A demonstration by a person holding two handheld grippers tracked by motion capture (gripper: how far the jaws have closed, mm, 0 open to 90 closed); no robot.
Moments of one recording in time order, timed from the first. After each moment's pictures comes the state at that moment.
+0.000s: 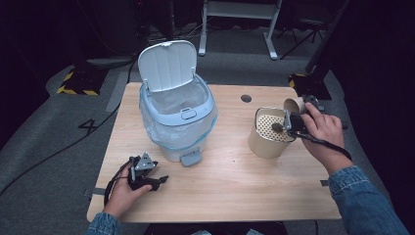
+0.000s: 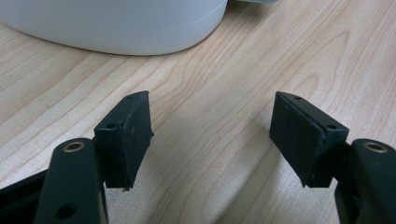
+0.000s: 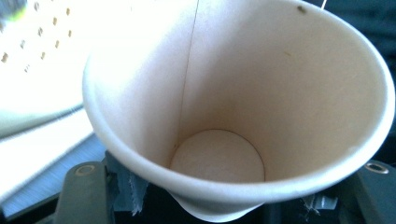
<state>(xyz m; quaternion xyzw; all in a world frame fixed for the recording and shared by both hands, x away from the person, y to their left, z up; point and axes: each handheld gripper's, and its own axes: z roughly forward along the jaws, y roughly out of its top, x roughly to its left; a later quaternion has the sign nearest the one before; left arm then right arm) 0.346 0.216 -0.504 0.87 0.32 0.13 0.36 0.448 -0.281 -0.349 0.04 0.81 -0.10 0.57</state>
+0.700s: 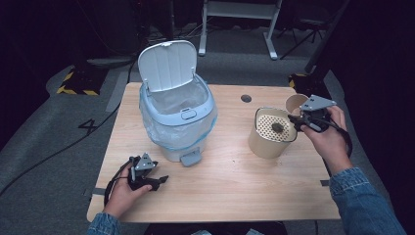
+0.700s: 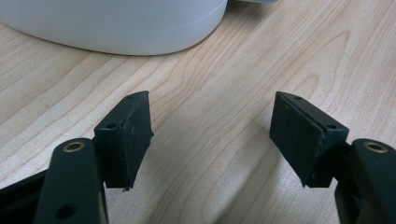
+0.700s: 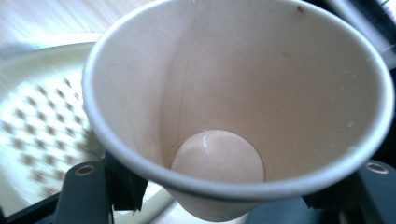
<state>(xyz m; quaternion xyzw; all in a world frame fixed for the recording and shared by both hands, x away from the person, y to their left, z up) 0.346 0.216 -0.504 0.87 0.32 0.13 0.36 0.455 -0.321 -0.333 0.30 0.83 0.28 0.37</state>
